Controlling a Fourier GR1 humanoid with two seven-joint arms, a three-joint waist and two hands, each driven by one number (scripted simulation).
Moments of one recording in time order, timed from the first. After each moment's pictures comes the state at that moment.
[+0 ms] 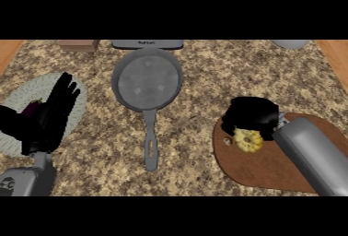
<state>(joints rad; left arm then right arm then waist) -0.16 0.26 0.02 -1.58 0.20 0.13 0.22 -0.59 -0.45 0.48 -1.16 1.13 0.25 -0.83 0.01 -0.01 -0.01</state>
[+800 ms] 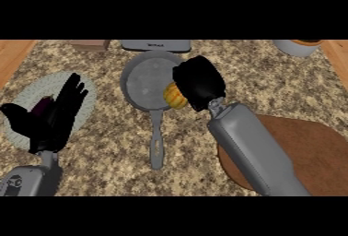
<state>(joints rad) -0.17 0.25 -0.01 -1.57 0.20 0.12 0.23 -0.78 -0.04 0.34 -1.26 1.24 0.32 0.16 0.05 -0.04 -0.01</state>
